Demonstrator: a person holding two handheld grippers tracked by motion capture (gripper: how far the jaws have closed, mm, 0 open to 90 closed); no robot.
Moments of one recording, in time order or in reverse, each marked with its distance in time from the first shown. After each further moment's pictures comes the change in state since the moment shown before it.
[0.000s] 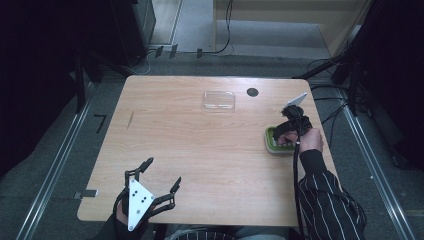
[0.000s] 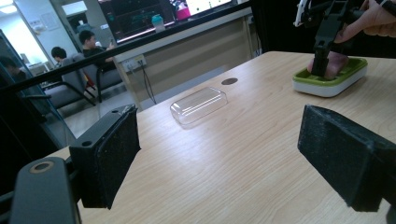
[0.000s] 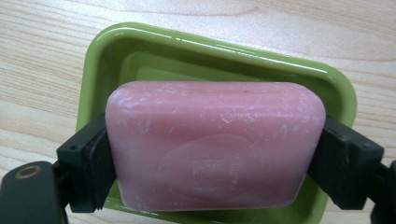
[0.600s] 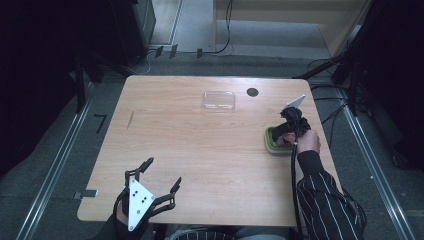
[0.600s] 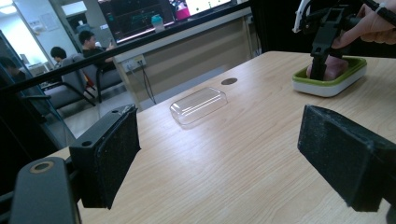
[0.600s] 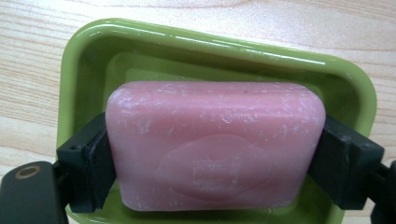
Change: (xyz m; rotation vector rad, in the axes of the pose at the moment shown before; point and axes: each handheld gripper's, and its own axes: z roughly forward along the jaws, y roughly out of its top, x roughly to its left) left arm 0.000 0.000 0.000 0.000 -0.001 0.002; right arm 0.000 0.001 0.011 0.019 -0.020 0.036
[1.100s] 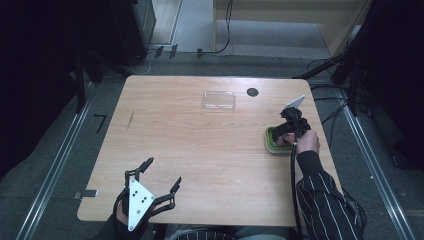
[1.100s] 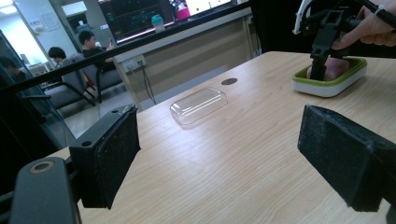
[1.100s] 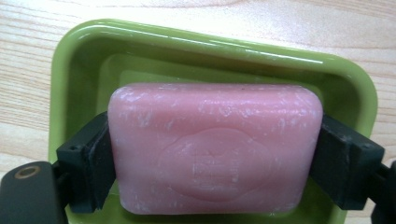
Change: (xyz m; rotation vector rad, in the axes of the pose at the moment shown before) left arm 0.000 0.000 0.000 -0.002 0.000 -0.002; right arm -0.001 0.000 0.003 0.001 -0.007 0.016
